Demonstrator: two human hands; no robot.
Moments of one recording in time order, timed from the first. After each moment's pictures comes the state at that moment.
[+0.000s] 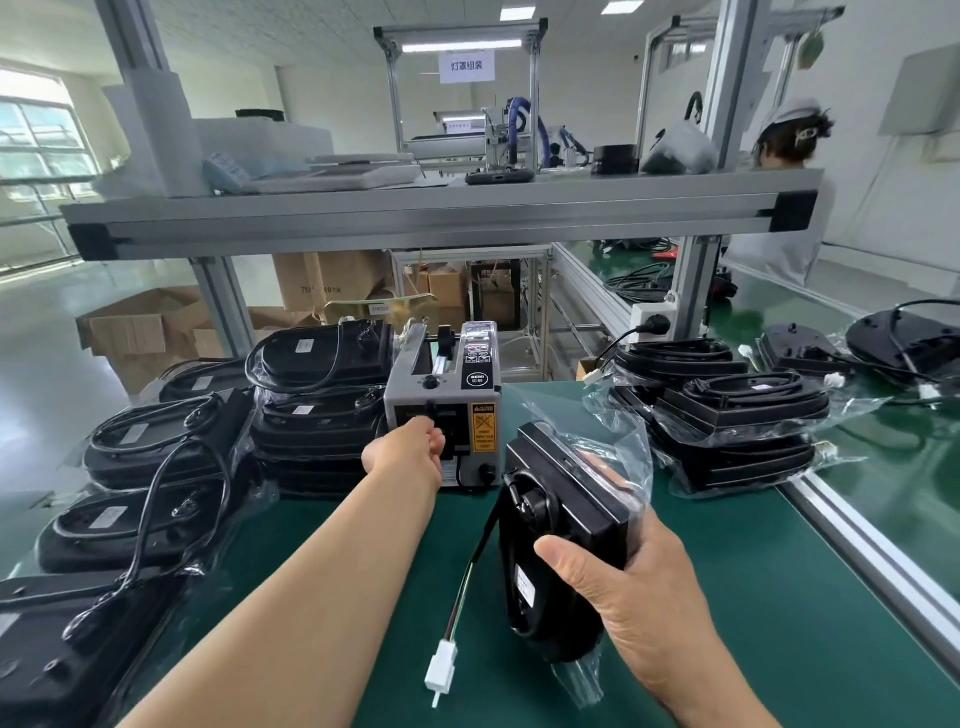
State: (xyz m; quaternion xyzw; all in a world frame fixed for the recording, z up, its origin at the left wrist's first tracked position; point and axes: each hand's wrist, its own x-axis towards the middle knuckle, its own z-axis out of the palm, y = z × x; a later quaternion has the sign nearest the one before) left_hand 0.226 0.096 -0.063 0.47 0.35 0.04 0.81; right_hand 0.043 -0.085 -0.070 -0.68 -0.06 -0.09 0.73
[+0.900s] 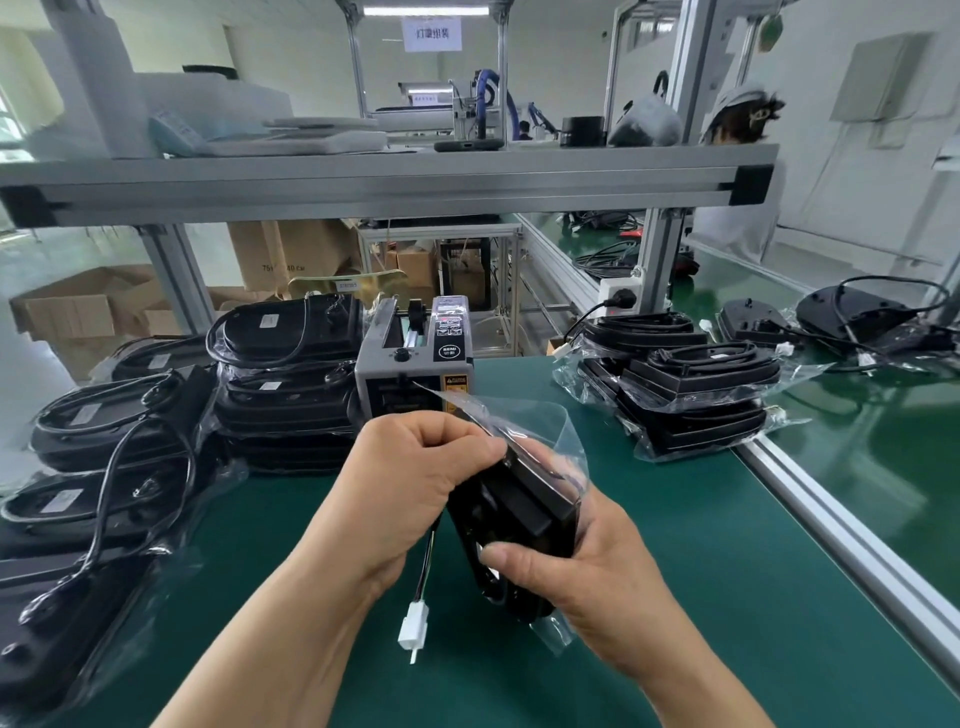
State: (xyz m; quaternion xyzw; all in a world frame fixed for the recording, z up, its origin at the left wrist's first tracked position) left_hand 0.060 0.080 -0.001 0.74 -0.06 0.00 0.67; right_hand 0.034 -0.078 -0.074 -0.67 -0.19 -0.04 0.72
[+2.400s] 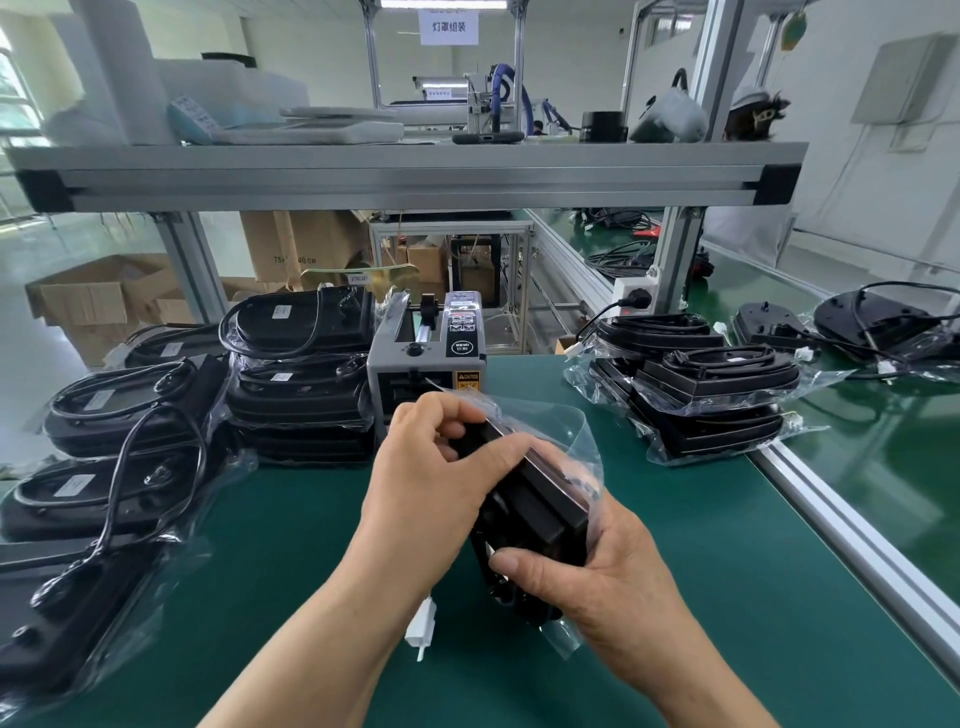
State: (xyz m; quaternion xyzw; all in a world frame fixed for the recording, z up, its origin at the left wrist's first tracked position) left_hand 0.066 0.075 -0.025 0.80 -0.03 0.14 0.59; right_hand 0.031 -0.078 -0.073 -0.69 -0.20 -0.05 0.69
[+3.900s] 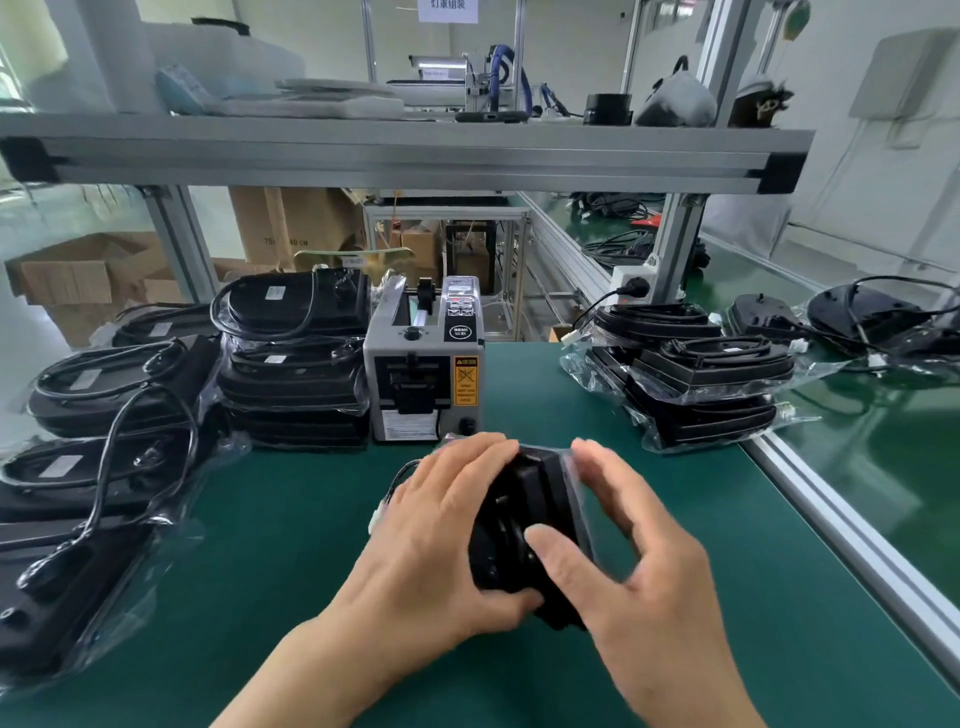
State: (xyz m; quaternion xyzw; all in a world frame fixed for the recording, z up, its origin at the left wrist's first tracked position) left_hand 0.048 0.098 -0.075 0.88 -0.31 0.18 0.31; right_hand 0.001 -0.081 -0.080 -0.79 -0.05 -0.19 0.58
